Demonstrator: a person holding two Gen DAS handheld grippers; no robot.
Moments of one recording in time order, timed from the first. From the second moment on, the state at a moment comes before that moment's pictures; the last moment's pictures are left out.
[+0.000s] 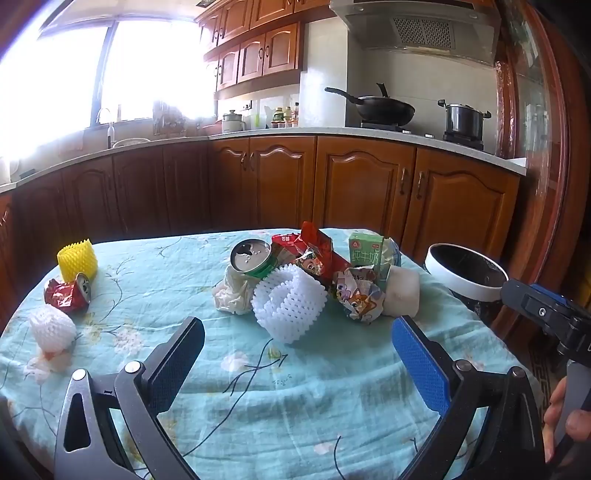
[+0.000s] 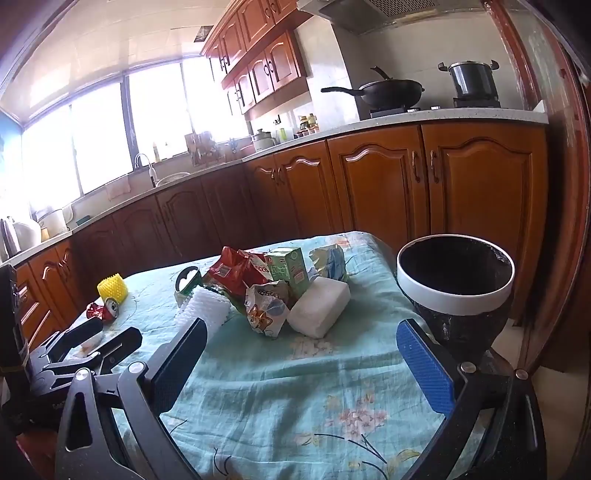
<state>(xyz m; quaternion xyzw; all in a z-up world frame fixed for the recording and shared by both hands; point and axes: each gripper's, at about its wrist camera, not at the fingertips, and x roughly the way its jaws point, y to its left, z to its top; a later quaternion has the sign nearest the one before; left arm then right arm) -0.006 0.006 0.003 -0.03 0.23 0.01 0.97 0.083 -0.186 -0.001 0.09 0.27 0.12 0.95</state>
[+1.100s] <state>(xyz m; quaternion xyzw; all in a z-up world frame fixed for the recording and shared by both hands) 0.002 0.010 -0.005 -0.04 0.24 0.02 0.97 0.086 -0.181 -0.002 0.06 0.27 0.11 0.95</state>
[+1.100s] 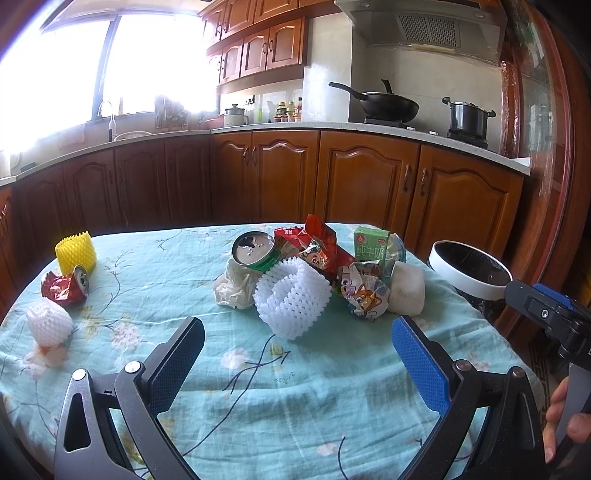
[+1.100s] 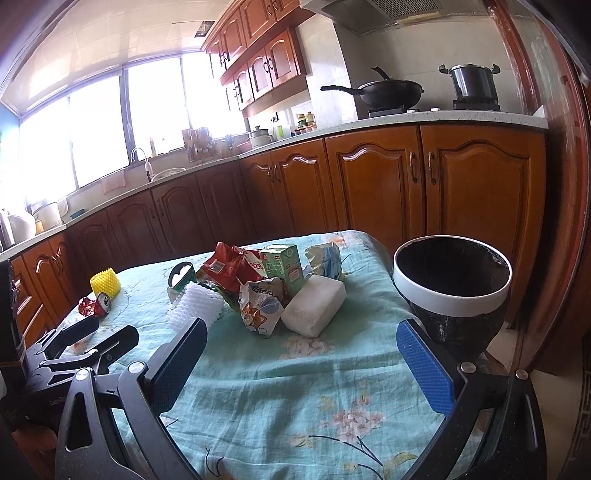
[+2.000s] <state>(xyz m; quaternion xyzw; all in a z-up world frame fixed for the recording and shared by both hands) 0.111 0.038 -0.024 -0.08 0.33 0.01 0.94 0.194 -0.183 -0.047 0.15 0.39 0.15 0.90</state>
